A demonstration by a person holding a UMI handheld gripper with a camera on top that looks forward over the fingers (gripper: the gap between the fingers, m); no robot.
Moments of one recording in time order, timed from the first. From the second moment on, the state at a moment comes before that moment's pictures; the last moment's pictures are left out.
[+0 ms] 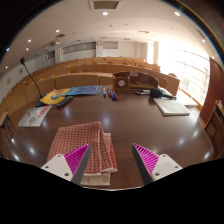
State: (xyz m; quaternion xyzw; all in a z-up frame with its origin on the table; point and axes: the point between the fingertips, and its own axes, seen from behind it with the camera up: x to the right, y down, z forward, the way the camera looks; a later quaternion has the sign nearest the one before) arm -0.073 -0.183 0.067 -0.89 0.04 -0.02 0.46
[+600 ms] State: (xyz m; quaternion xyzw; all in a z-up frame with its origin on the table) arm -0.166 -0.325 0.169 -0.86 0.00 -0.04 0.50
